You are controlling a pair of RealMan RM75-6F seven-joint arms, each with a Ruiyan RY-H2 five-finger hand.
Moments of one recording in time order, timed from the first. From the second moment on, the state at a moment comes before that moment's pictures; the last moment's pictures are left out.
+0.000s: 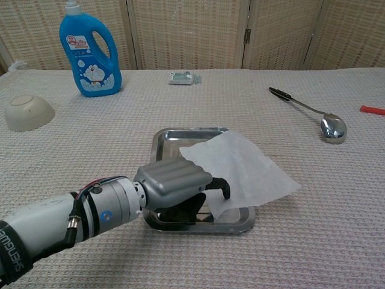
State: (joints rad) left arm -0.84 -1.88 -0.06 -1.28 1.34 0.82 0.42; right arm -0.10 -1.08 0.07 -1.55 -1.63 1.80 0.37
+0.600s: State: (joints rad) left arm -0.79 -1.78 -0.03 -1.42 1.28 0.89 0.58; right arm -0.09 -1.09 0.07 -1.55 -1.65 1.80 0.34
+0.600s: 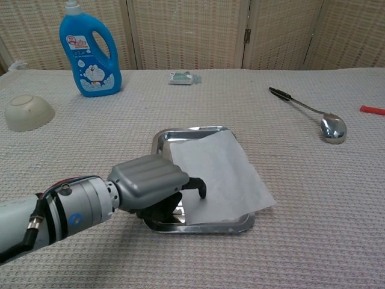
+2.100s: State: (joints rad) left arm -0.74 -1.68 0.00 -1.50 1.43 1.04 0.54; right arm -0.09 -1.11 0.05 -1.55 -1.68 1.80 0.31
